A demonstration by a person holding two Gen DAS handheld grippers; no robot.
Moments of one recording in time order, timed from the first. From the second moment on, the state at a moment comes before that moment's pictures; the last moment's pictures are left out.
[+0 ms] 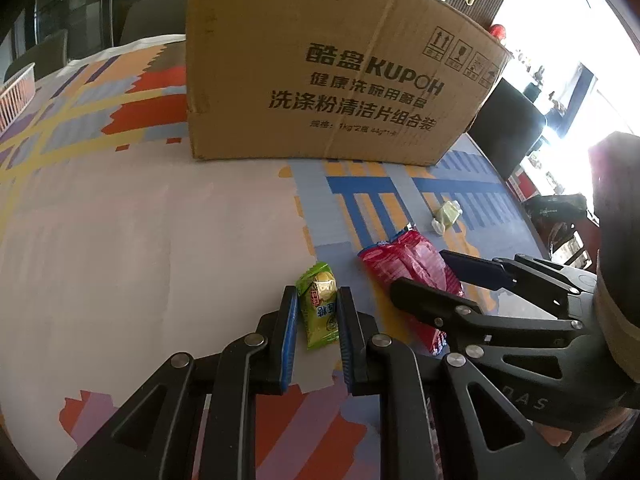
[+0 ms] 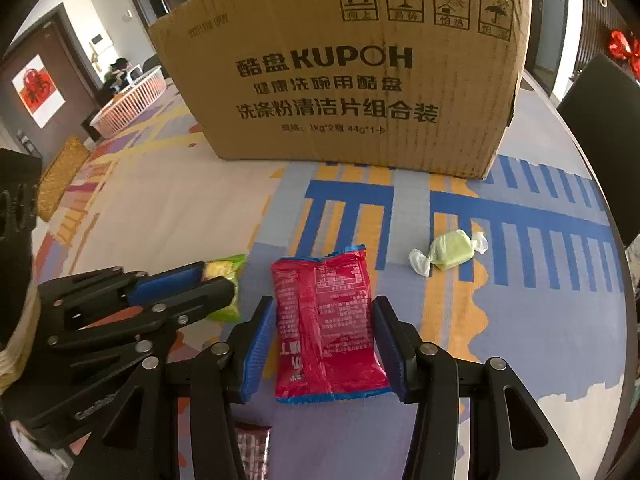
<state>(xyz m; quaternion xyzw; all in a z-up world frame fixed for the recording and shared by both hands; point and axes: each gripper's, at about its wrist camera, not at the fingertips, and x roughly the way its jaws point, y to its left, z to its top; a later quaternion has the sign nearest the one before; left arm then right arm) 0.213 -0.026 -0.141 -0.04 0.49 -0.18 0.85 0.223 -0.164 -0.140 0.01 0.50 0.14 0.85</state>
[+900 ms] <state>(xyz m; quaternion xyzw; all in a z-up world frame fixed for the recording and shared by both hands) 0.198 -0.028 -0.073 -0.04 0.41 -0.18 0.89 0.209 -0.161 -0.082 -0.01 0.42 0.12 0.90</state>
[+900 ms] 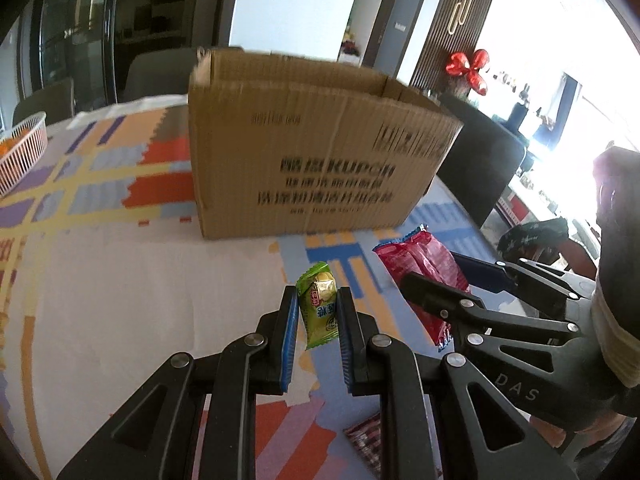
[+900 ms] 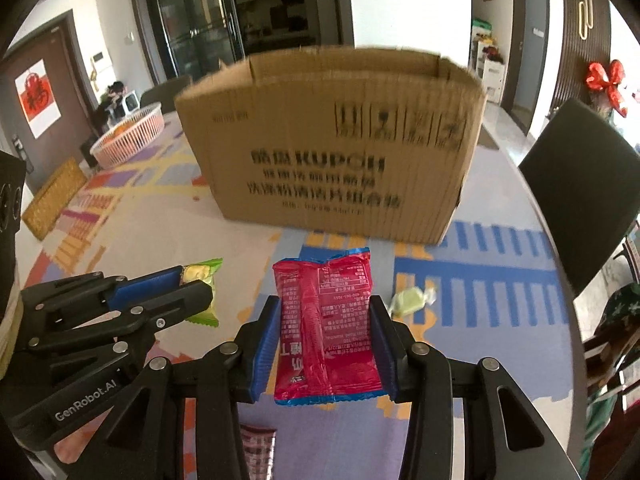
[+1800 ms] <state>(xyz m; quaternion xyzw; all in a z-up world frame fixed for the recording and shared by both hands) 0.214 -0.033 0.030 -0.03 0.30 -0.19 0.93 0.212 -0.175 0.023 0.00 0.31 0.11 0.95</state>
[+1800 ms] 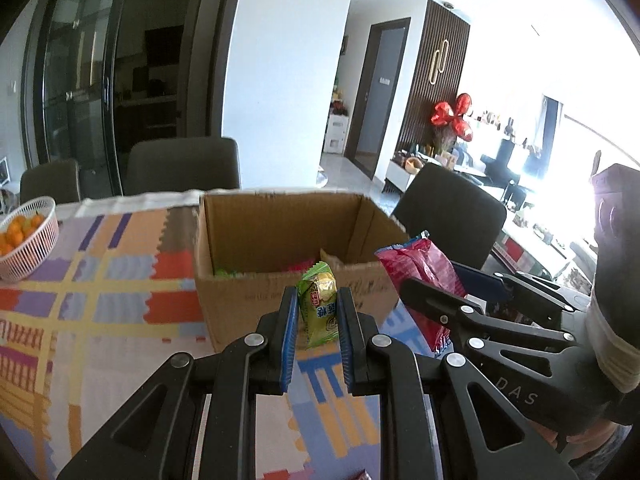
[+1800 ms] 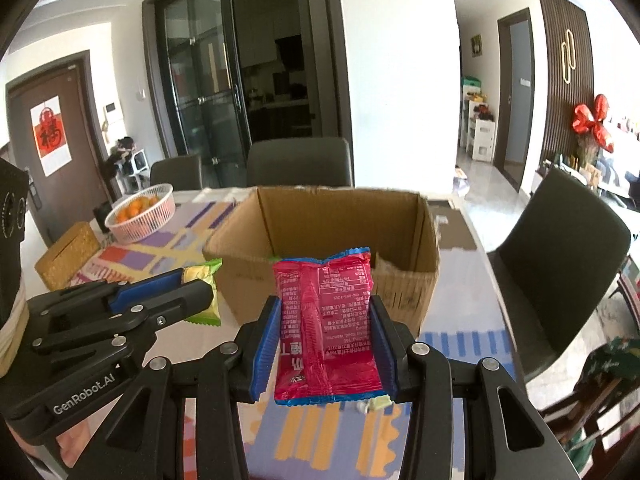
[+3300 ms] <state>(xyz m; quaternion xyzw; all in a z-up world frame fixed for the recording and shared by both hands) 0.280 -0.037 0.053 0.05 0.32 -0.10 0.94 0.286 -0.195 0.050 -0.03 0.32 0.07 0.94</state>
